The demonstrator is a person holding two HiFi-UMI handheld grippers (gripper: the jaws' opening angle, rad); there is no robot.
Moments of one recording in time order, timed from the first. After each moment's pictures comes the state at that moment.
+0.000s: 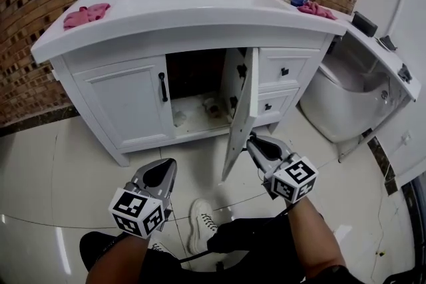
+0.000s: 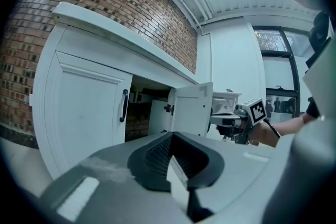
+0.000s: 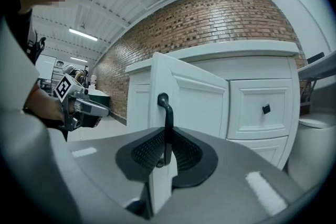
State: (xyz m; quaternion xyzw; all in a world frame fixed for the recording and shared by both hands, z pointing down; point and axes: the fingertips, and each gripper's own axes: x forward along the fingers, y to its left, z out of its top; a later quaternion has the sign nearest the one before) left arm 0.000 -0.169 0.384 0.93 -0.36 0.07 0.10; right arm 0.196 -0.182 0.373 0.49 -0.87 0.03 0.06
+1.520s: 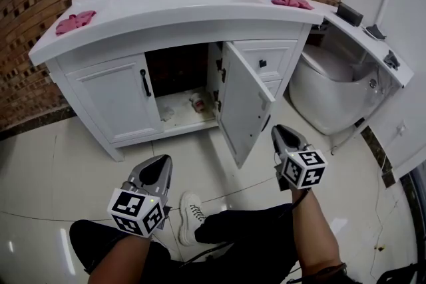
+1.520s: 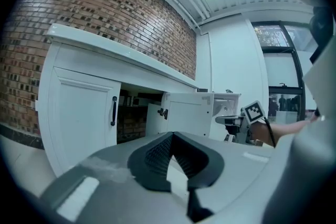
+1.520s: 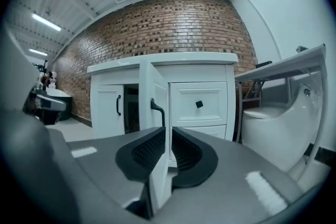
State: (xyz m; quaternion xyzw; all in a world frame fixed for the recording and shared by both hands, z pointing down) left arm 0.043 -0.120 0.360 0.91 -0.39 0.06 0.09; right arm 0.348 -0.142 0.370 0.65 -0.76 0.08 0.05
